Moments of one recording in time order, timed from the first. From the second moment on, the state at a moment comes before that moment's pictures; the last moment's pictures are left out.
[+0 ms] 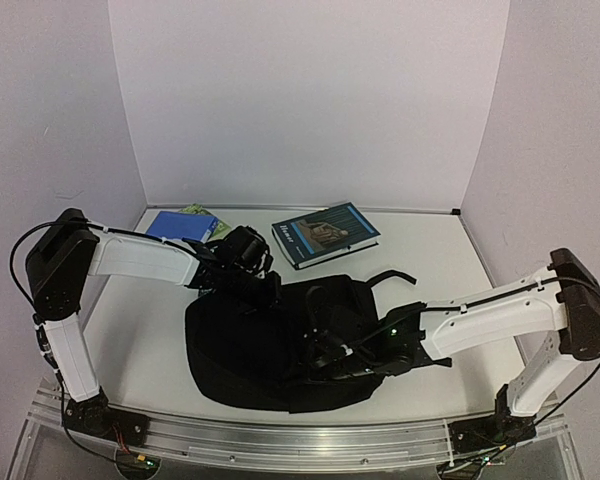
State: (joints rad) left arm -0.84 1.84 1.16 -0.22 0.24 -0.93; right arm 1.30 1.66 1.01 -0.31 0.15 1.13
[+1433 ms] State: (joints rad) left arm -0.59 1.33 0.81 -0.59 0.09 -0.86; right arm 1.26 1.86 1.36 -0.55 0.38 0.90
